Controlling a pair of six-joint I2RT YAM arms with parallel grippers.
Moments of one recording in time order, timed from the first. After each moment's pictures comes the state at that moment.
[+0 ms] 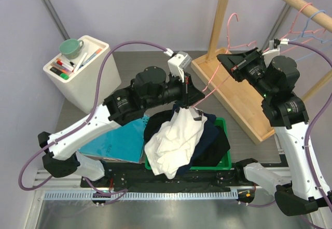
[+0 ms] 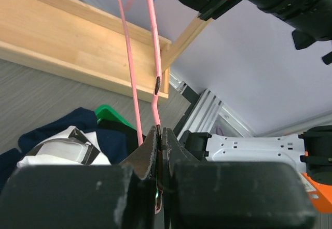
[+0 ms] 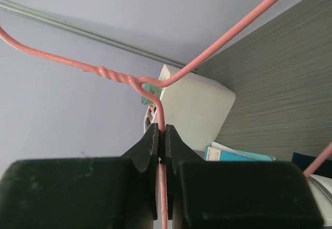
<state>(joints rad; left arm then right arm) -1.10 1.41 1.69 -0.45 0.02 -0.50 0.26 1.00 1.44 -0.47 -0.17 1.11</state>
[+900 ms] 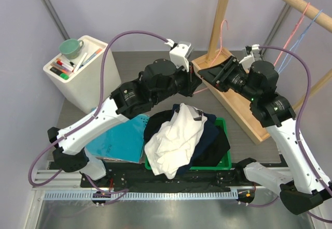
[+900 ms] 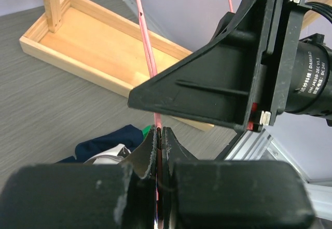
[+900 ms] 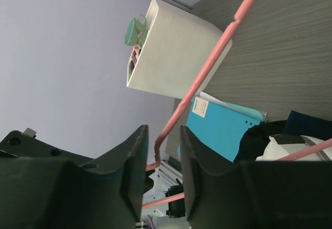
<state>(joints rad) -1.10 1.53 1.88 -0.55 -0.24 -0.42 0.39 1.01 1.33 -0.48 -0.26 1.02</state>
